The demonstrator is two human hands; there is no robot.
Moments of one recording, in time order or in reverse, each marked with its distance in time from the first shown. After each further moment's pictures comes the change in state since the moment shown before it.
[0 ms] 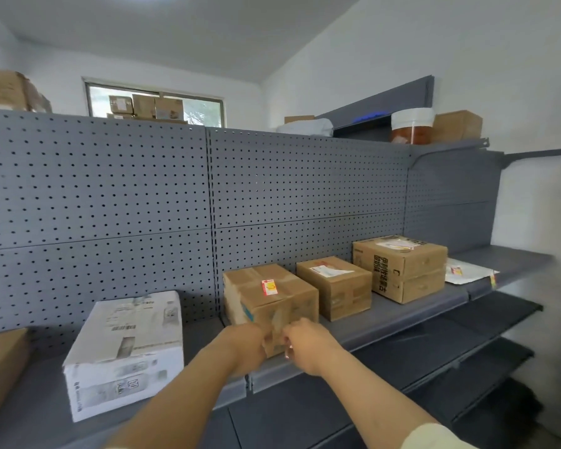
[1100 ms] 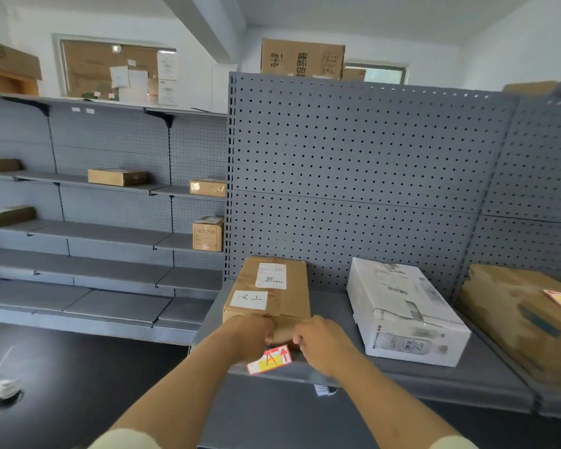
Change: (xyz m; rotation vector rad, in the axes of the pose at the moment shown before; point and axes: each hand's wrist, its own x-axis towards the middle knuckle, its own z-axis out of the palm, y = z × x) left_hand -0.320 -0.387 0.048 -0.147 0.041 -0.505; right_hand 0.083 -0.468 0.088 0.009 0.054 -0.531
